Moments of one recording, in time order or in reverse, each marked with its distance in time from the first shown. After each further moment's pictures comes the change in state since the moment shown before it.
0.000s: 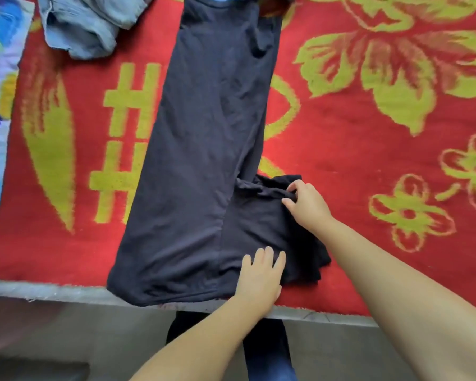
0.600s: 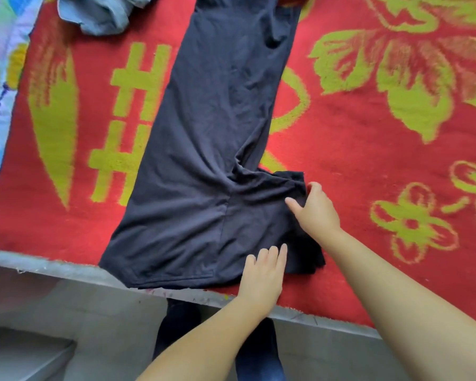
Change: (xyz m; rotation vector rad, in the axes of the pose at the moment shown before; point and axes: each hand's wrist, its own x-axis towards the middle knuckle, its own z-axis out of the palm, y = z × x) left_hand 0.012 0.031 0.012 -0.083 0.139 -0.133; right_hand -0.009 0.016 0.004 0.017 0.066 0.105
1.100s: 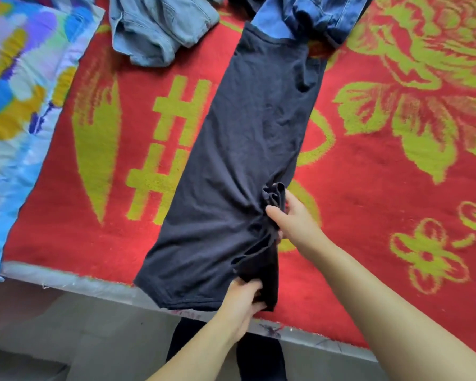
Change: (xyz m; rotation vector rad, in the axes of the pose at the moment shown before) left_hand -0.042 -0.086 -0.061 -2.019 -0.079 -0.880; right_hand -0.056 -0.134 -0.004 0.765 -0.321 -0.212
